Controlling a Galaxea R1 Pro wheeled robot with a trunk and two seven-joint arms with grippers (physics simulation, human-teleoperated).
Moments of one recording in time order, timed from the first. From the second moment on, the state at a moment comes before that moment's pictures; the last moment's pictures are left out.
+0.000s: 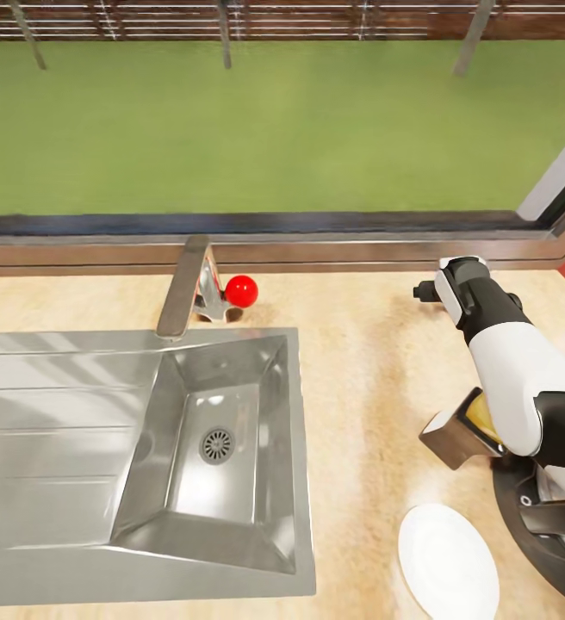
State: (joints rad) left arm 0.02 0.09 -0.47 0.01 0.40 0.03 0.21; right arm -1.43 -0.14 0.00 -0.54 0.04 0.79 -0.21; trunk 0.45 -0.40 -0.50
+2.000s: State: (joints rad) left arm 0.02 0.09 -0.47 0.01 0.41 0.03 0.21; right arm -1.43 -0.14 0.00 -0.55 0.06 0.79 -0.22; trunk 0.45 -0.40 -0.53
